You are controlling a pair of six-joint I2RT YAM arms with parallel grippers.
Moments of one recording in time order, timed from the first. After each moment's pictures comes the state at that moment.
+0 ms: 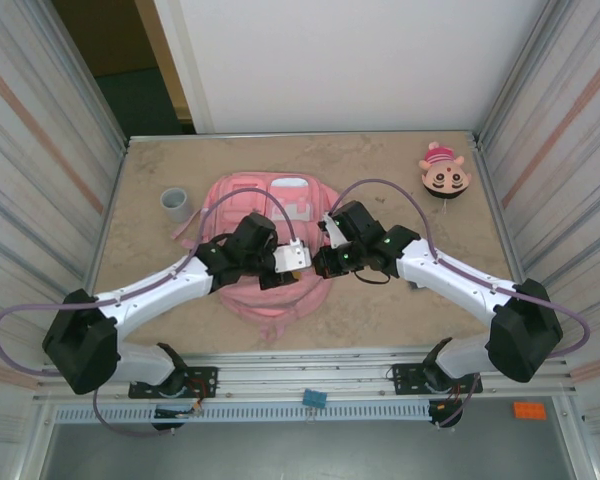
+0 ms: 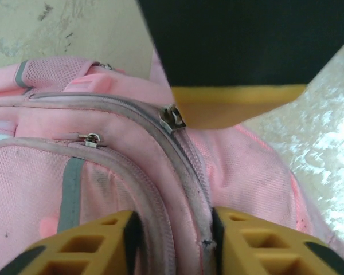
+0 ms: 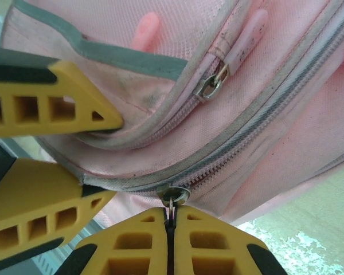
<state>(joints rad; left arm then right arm) -0.78 1.34 0.88 -0.36 0.21 0.66 0.75 1.37 1.01 -0.58 -0.29 0.49</state>
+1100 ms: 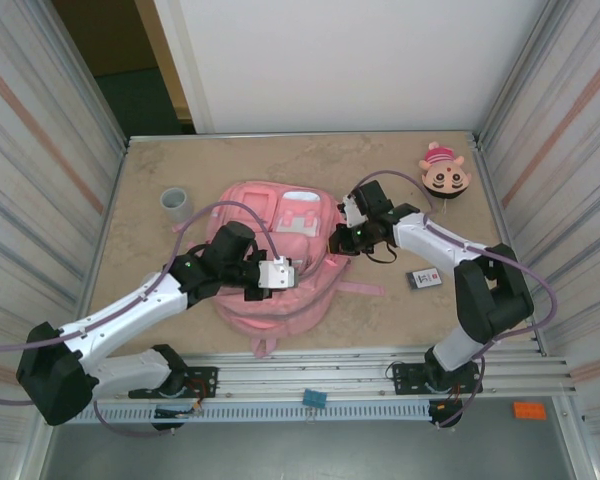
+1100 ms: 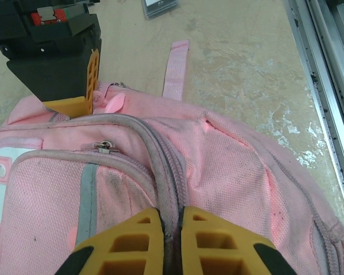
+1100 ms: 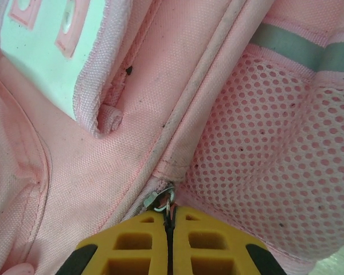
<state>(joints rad) -0.76 1.12 0.80 -0.45 0.39 0.81 0.47 1.61 1.06 -0.53 -0.43 0.43</state>
